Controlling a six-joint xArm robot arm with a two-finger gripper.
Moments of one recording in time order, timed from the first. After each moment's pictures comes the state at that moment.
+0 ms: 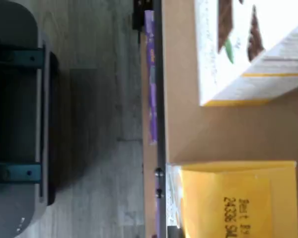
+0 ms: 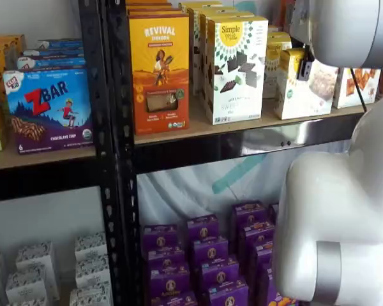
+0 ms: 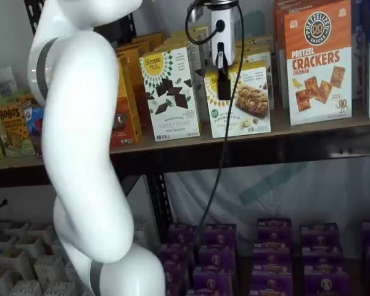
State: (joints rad) arm -0.43 -0.20 -1.50 0.15 1.70 -1.98
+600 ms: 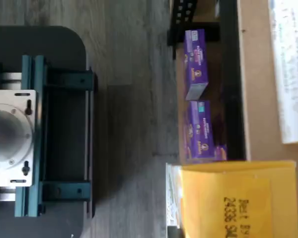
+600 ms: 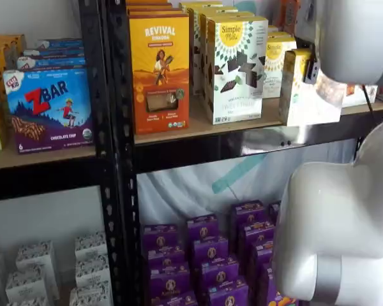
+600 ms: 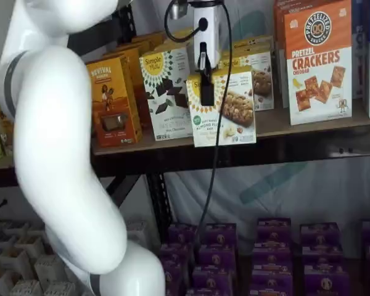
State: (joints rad) arm -0.44 -0.38 -1.38 0.15 1.82 -1.97
